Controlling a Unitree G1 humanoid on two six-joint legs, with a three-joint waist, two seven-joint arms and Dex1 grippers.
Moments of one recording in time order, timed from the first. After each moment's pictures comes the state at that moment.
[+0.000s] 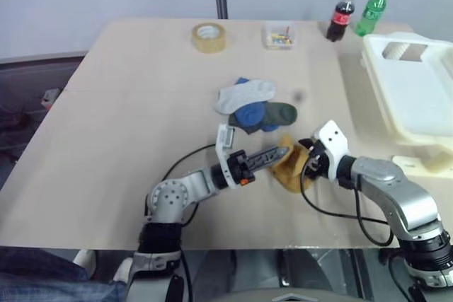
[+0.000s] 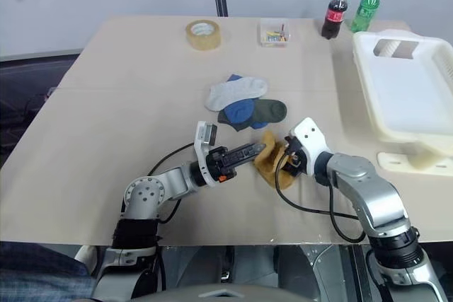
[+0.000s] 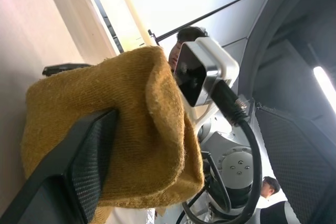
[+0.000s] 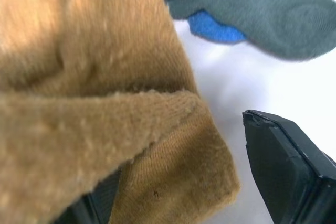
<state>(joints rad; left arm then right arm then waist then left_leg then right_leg) -0.31 0.14 0.07 -0.06 -1.10 1.08 -0.66 -0.25 -0.51 0.12 -0.44 0.32 0.83 0.58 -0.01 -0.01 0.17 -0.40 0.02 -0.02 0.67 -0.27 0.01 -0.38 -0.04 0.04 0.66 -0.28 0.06</state>
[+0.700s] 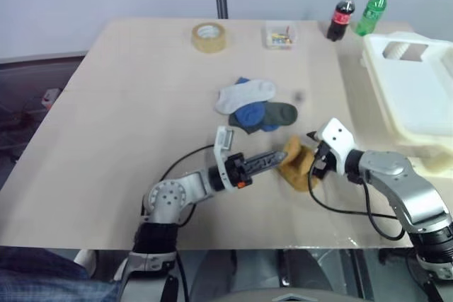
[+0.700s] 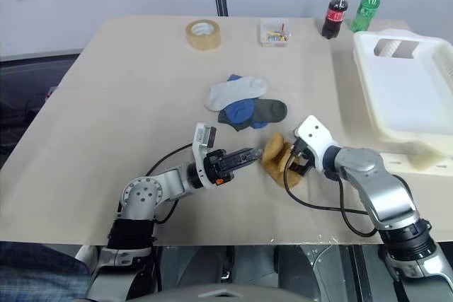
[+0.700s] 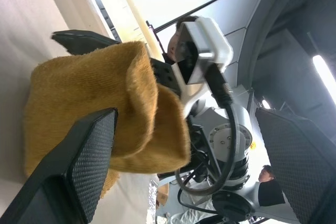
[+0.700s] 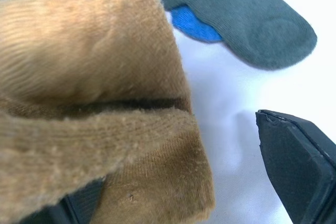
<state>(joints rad) -0.31 0.18 0.05 -0.06 -1.08 1.08 -0.72 -0.28 -0.63 0.16 -0.37 0.24 0.64 0.70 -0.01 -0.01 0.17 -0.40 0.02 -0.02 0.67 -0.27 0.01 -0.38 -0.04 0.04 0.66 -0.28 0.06</state>
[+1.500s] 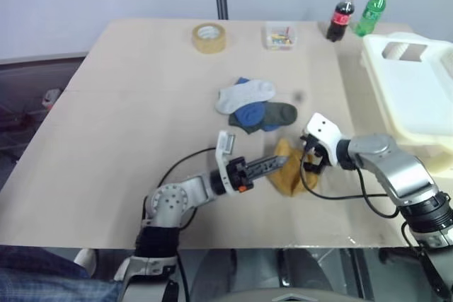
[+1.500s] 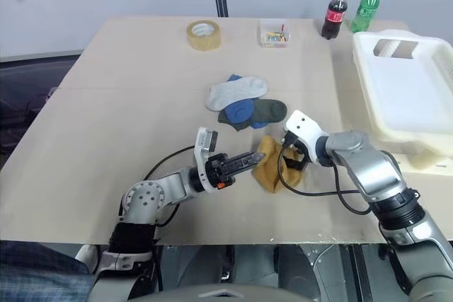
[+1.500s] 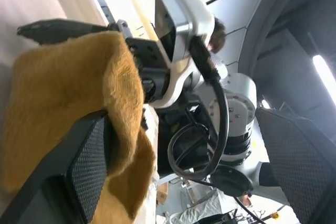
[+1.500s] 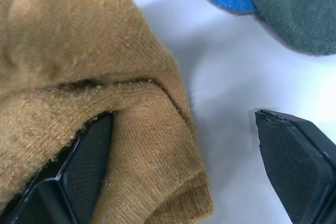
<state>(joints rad) -0.27 0.17 0.03 -0.08 -1.06 1.06 -0.74 -0.52 -0.63 0.30 -0.20 0.18 0.87 0.78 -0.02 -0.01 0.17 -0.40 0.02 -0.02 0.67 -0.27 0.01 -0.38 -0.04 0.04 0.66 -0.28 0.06</state>
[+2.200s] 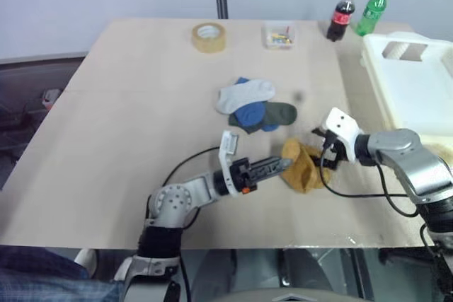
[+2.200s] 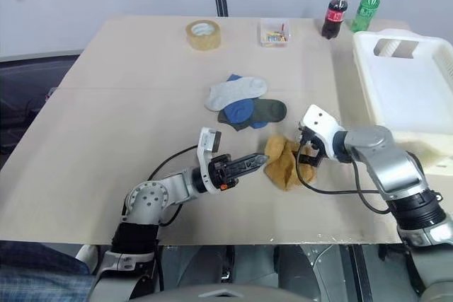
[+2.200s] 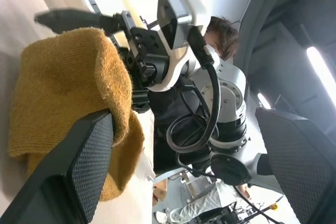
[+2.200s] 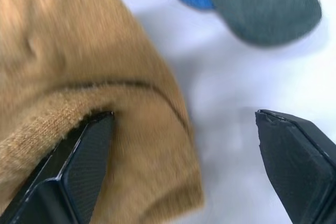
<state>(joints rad) -0.28 0.16 0.00 -0.07 -1.04 1.04 -0.76 -0.47 -0.69 0.17 -0.15 0.26 0.74 0.88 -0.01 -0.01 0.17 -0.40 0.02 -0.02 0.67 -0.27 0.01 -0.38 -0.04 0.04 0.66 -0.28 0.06</state>
